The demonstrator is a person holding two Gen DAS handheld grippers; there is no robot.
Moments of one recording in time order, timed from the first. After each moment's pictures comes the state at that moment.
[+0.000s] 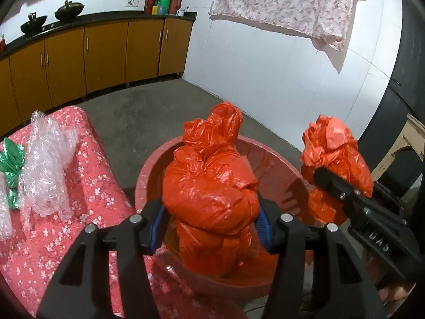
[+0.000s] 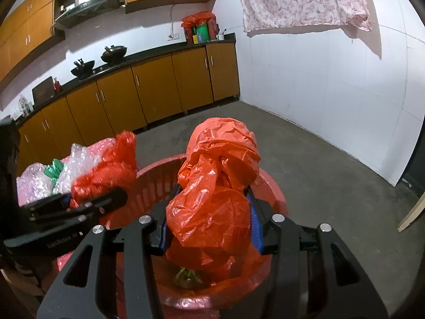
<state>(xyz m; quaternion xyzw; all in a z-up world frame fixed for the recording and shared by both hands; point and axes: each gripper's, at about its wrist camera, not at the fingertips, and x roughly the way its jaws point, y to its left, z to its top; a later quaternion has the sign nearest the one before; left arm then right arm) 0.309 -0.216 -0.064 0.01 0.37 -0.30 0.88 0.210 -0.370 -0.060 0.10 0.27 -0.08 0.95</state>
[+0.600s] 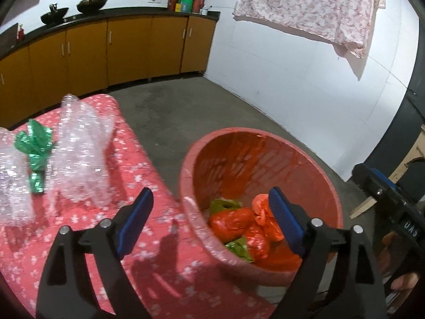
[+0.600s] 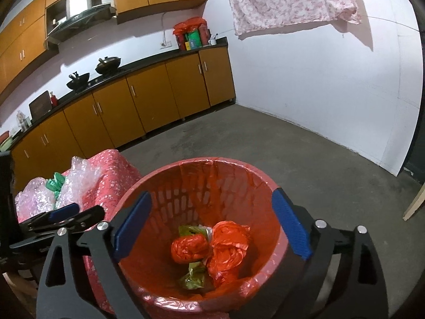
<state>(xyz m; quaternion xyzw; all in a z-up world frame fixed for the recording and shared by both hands) 0.312 -0.168 -0.069 0.00 0.37 -0.24 0.90 0.204 -0.373 -0.059 0.13 0.26 -0.10 0.95</state>
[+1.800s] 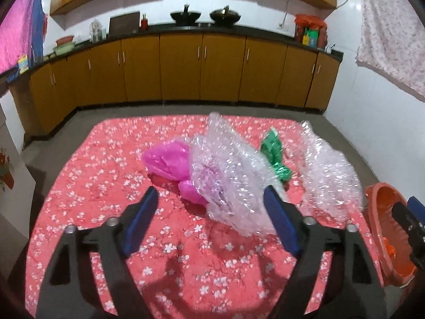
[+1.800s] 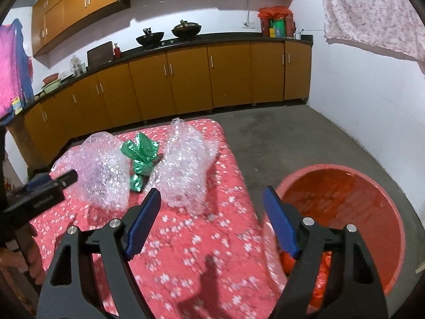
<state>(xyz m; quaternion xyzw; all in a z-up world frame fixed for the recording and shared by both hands) 0.317 0.075 -0.051 -0.06 0.34 0.07 0.94 0.291 -0.171 -0.060 0.03 0.30 0.07 0.95</state>
